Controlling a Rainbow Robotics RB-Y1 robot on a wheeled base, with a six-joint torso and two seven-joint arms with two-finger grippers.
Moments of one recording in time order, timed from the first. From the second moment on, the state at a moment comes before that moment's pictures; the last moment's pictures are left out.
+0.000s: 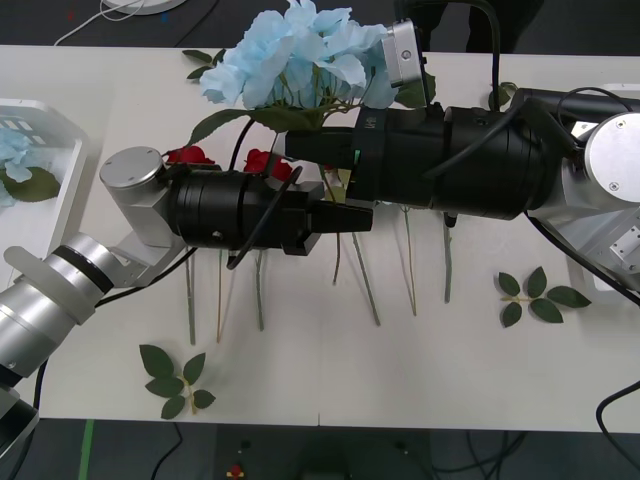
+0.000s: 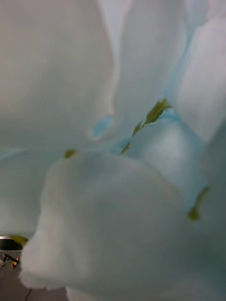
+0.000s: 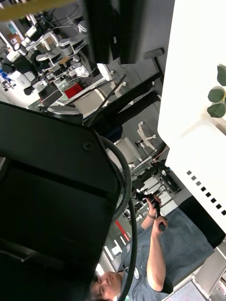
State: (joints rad) right arm -0.52 -0.69 0.43 -1.93 -1.99 0.70 2.21; left arm -0.63 0.48 -0.53 -1.27 2.35 1.22 -2.52
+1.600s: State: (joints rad) right arm -0.52 -0.80 0.43 -1.92 -1.98 0.70 2.07; left arm -0.63 0.72 -0.51 -1.27 2.65 1.22 -2.67
